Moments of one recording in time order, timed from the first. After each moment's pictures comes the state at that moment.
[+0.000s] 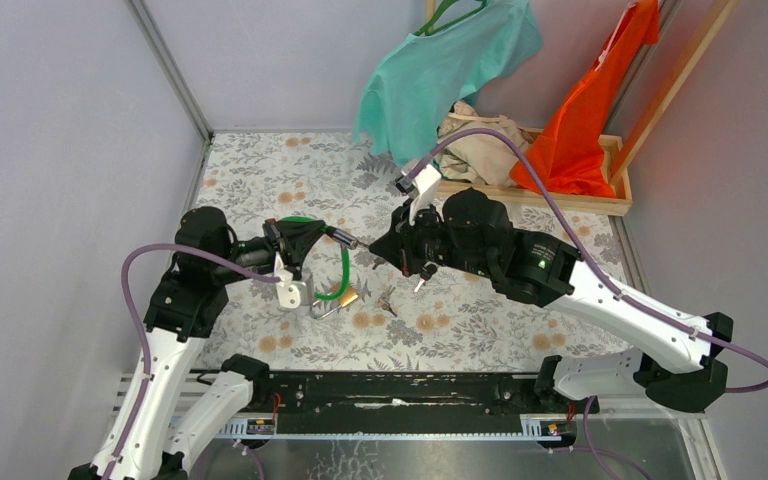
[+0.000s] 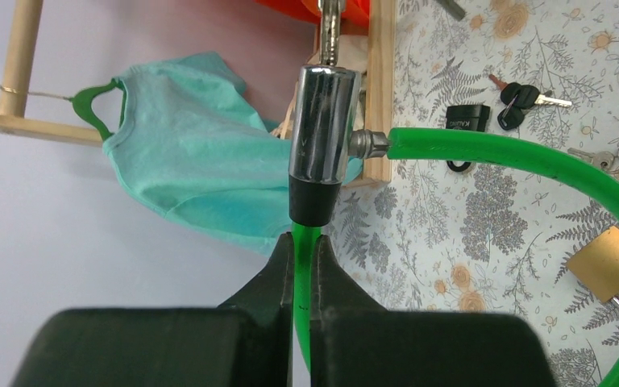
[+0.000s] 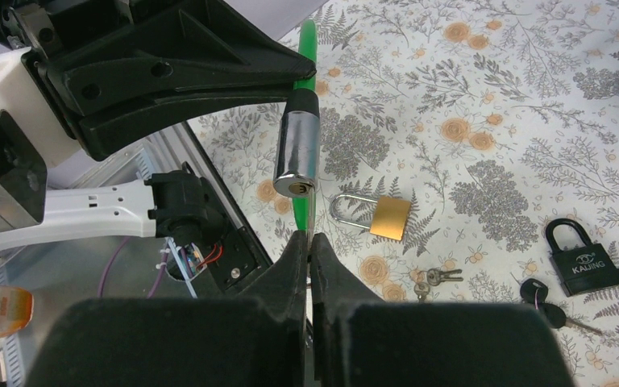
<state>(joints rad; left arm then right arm) -0.28 0.73 1.00 -0.57 0.87 1.36 1.11 1.23 1.43 -0.52 0.04 0.33</state>
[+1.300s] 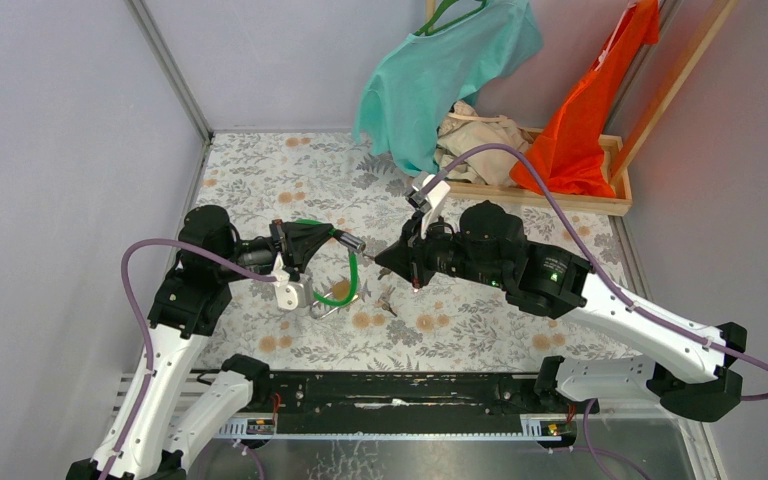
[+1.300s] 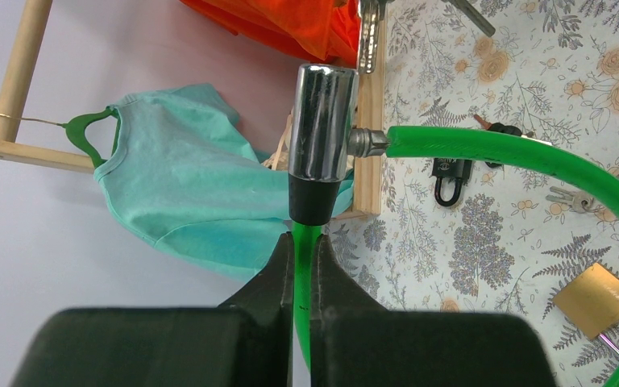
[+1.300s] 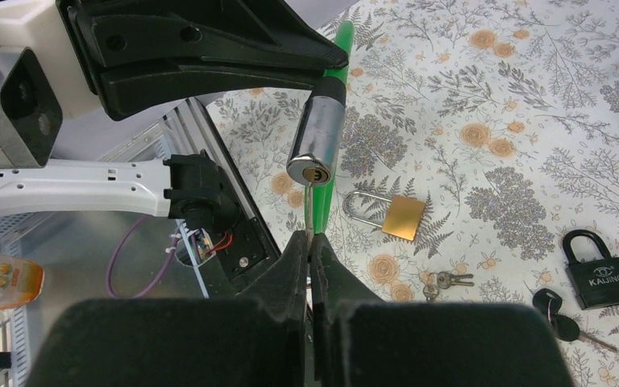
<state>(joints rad) -0.29 0.74 0.98 -0.51 0.95 1.30 1.12 1.13 1.31 -0.44 -0.02 0.30</state>
